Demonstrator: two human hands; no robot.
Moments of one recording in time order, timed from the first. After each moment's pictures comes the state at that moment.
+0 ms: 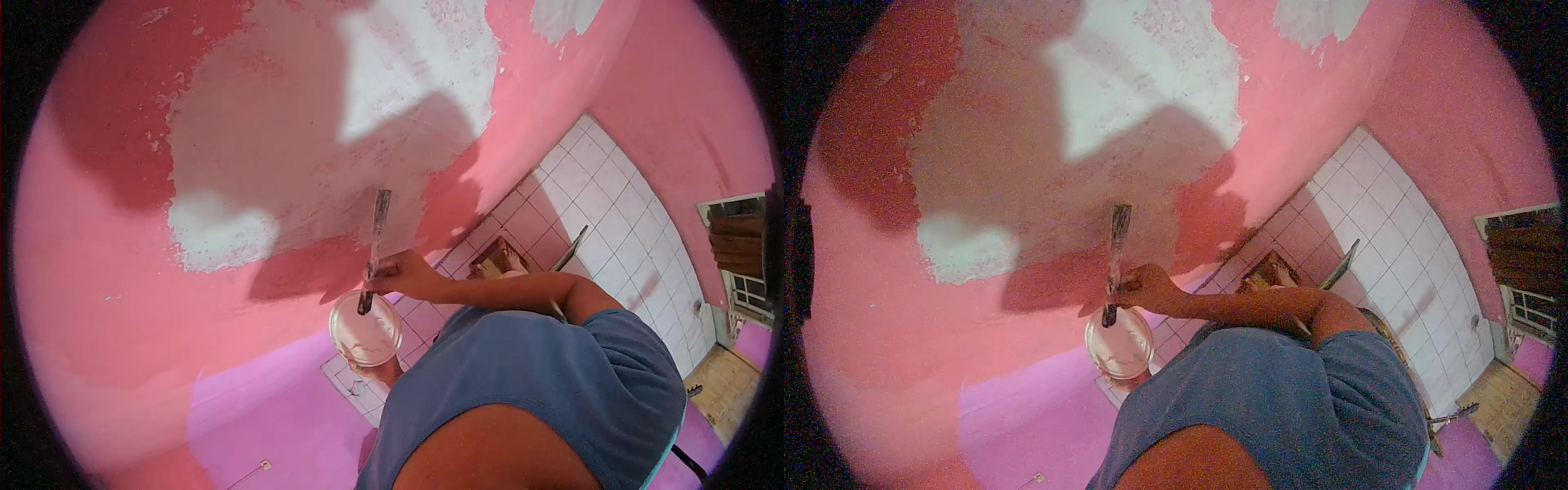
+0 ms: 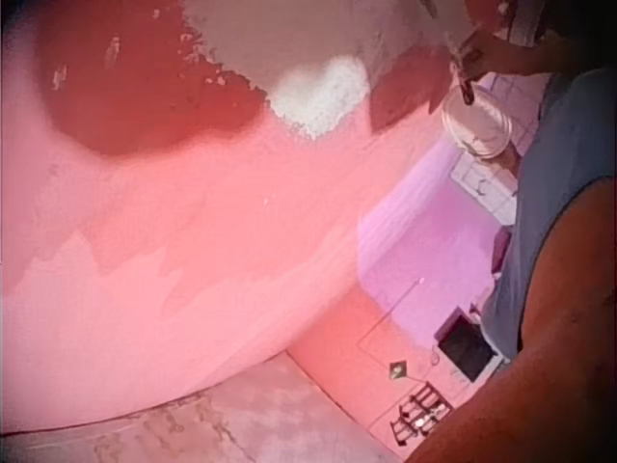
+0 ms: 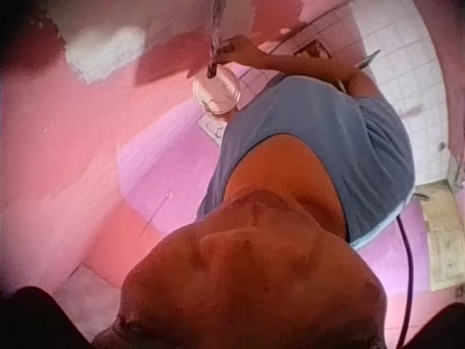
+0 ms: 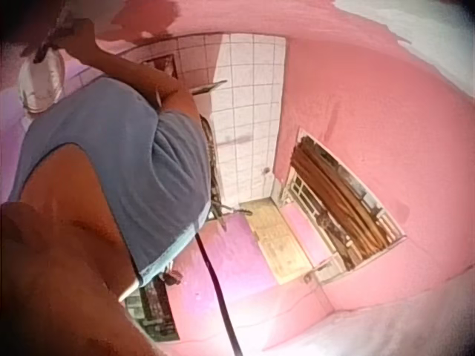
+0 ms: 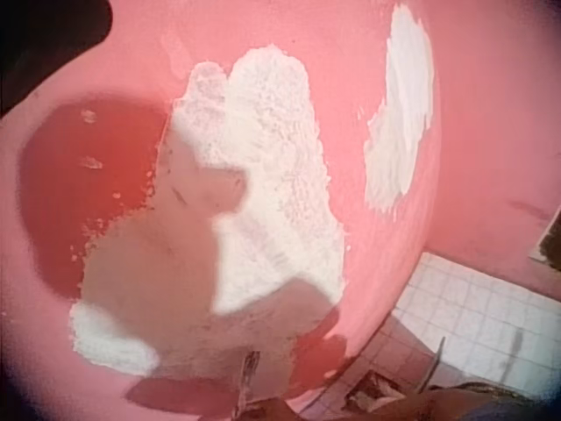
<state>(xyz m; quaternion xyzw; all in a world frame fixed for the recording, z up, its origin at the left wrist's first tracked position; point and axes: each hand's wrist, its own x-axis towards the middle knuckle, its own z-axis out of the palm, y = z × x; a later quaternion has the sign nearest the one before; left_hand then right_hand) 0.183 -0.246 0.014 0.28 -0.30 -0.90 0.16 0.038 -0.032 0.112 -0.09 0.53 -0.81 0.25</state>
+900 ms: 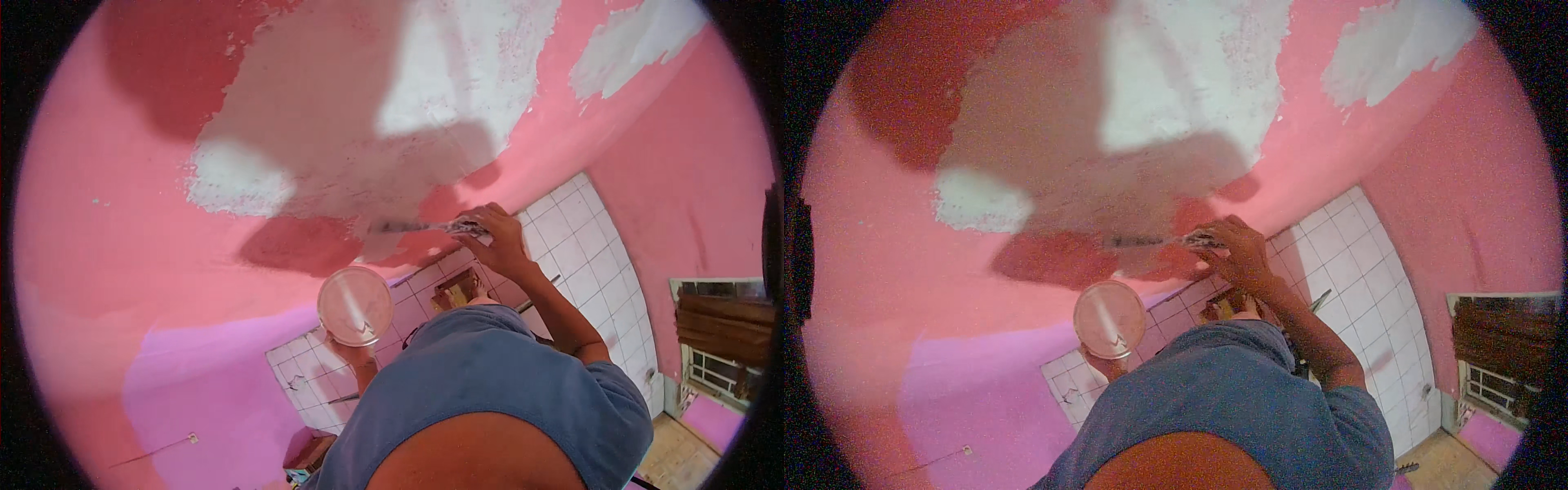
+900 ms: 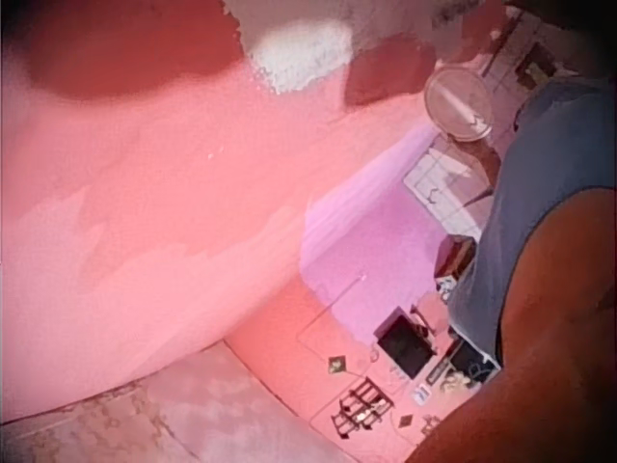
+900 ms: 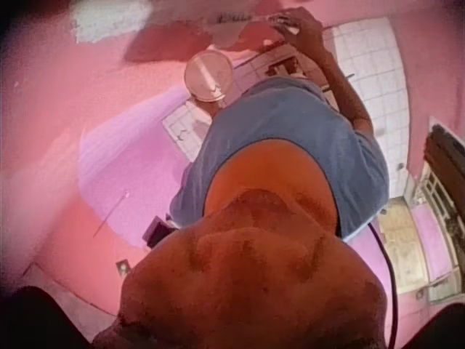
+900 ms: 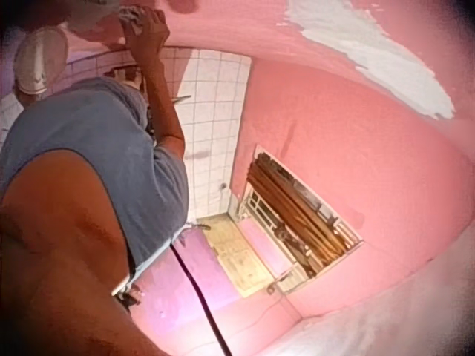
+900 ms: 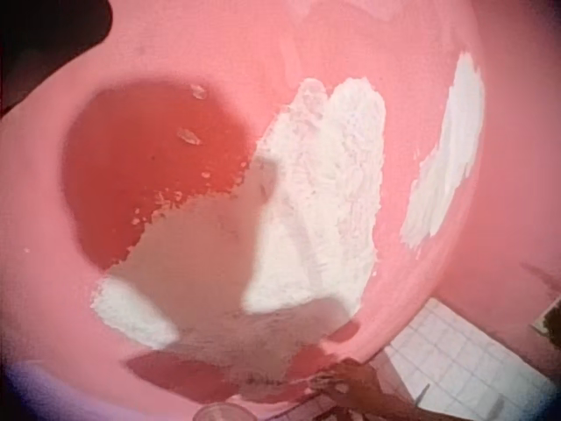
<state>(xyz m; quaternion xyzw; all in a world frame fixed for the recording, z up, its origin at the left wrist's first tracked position) 0.179 -0.206 0.012 0.28 -0.28 -0.90 0.21 0.028 0.121 0.147 -0.20 0.83 -0.50 -0.16</state>
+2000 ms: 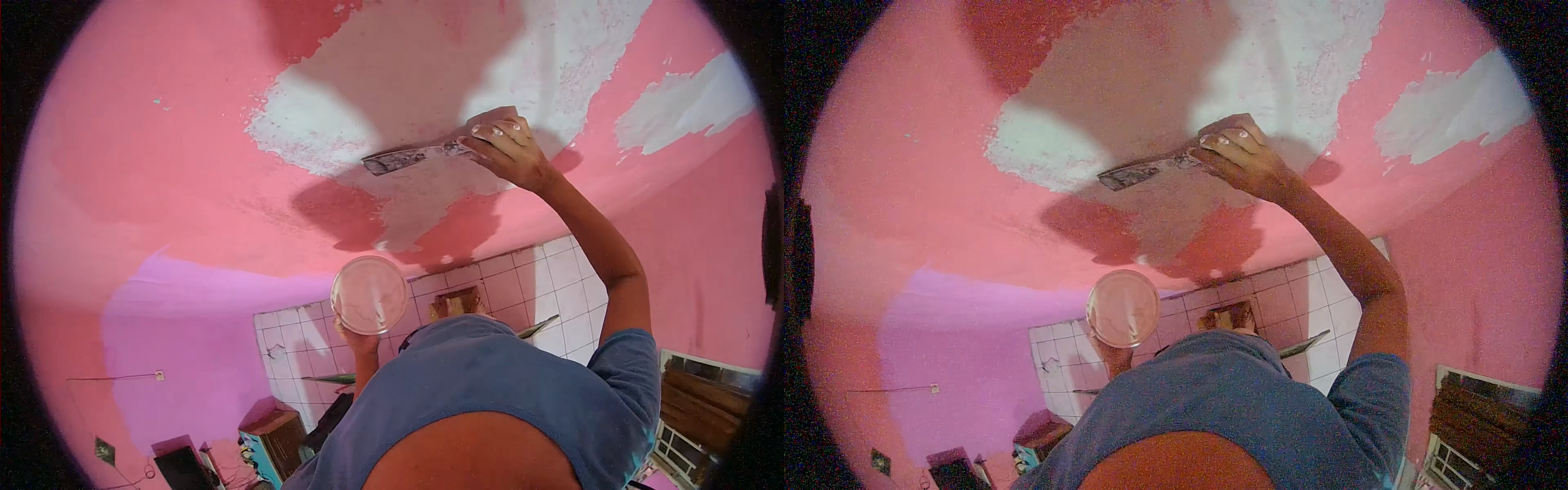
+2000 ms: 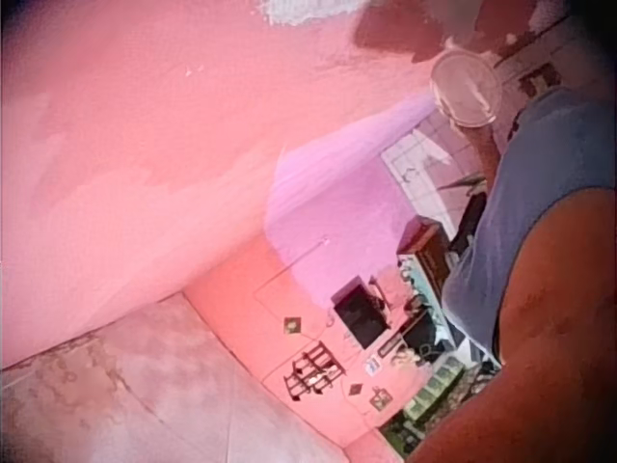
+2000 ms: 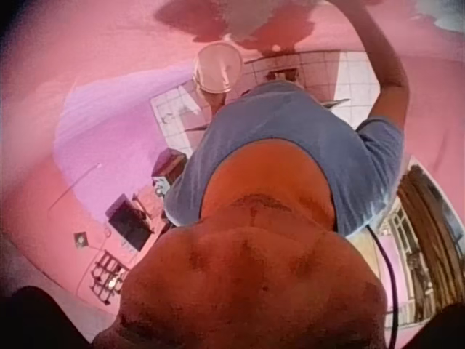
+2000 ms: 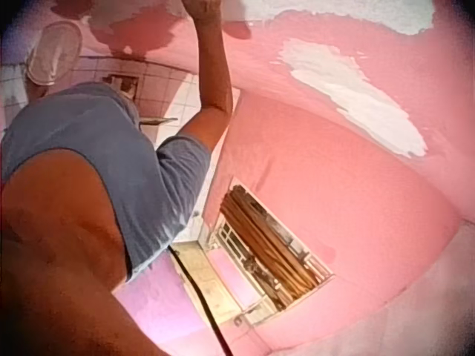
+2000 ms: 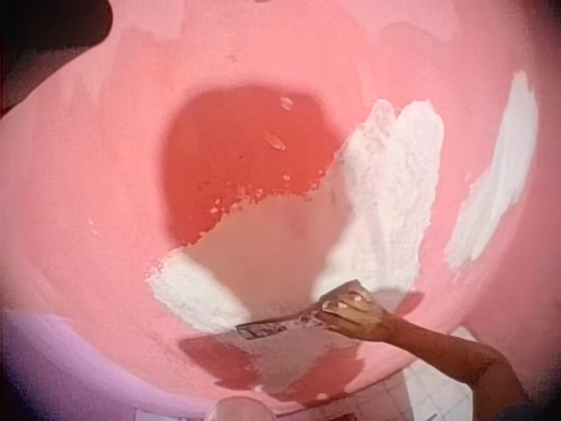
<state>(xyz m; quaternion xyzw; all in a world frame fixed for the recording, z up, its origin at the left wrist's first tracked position) 0.189 -0.168 0.026 0.21 -0.32 -0.89 0.23 -0.113 0.120 0.220 -0.54 0.70 -0.15 -0.45</state>
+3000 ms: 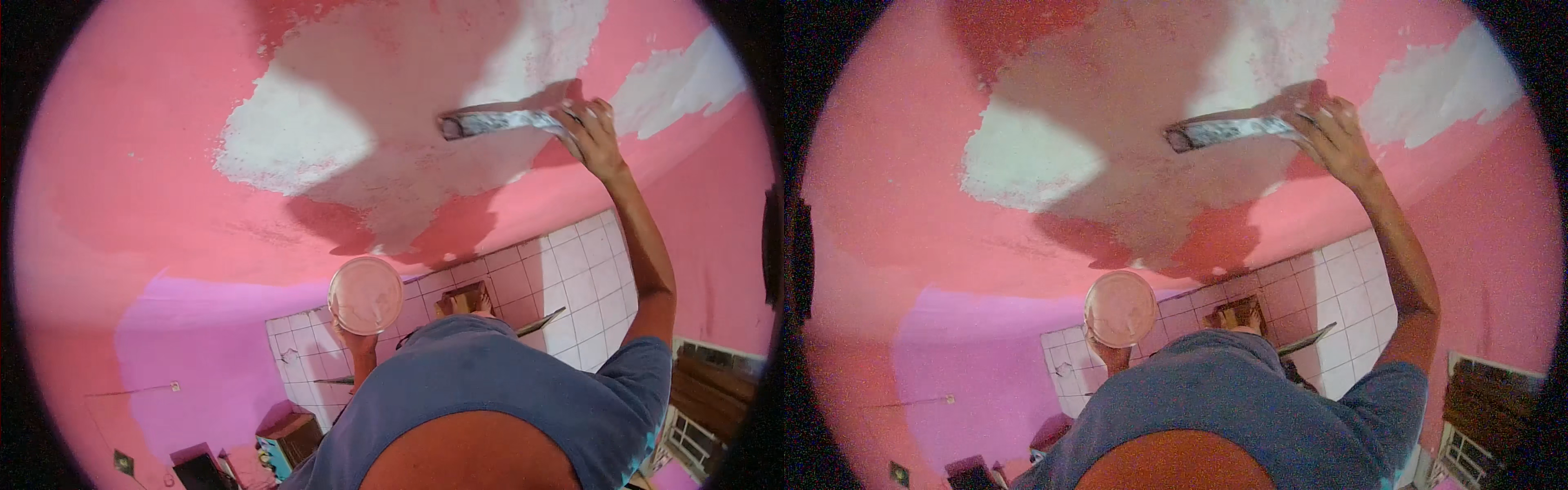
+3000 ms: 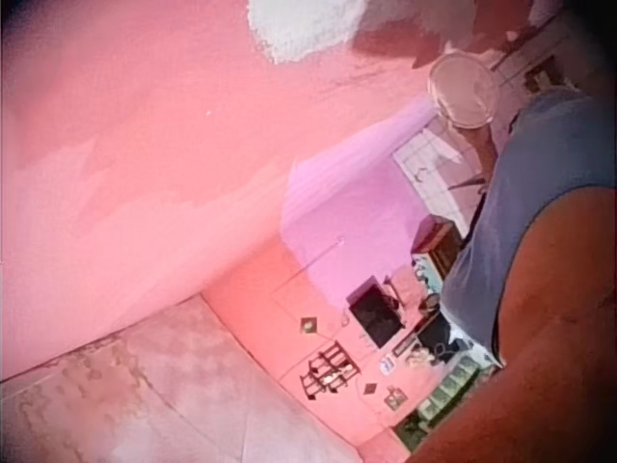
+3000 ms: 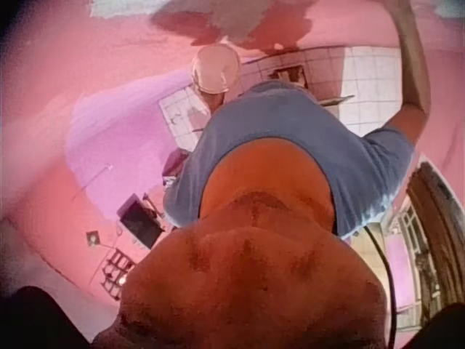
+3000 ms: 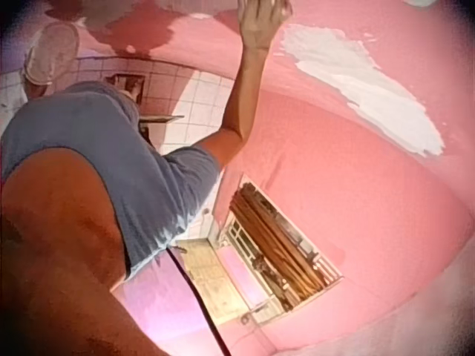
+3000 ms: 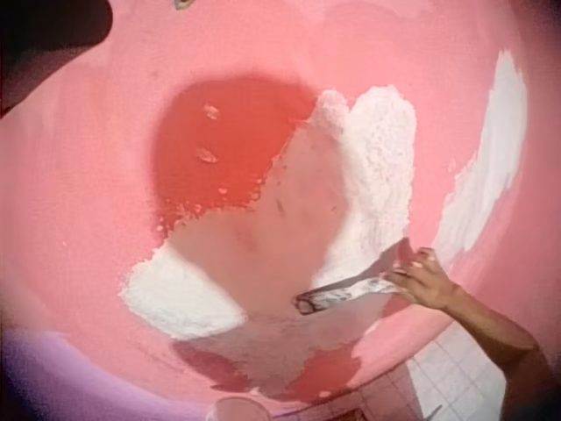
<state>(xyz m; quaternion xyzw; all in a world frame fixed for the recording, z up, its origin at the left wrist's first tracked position) 0.171 -0.140 0.061 0.21 -0.46 -0.84 0.21 -0.129 0.268 0.227 -0.43 0.76 -0.04 -0.49</state>
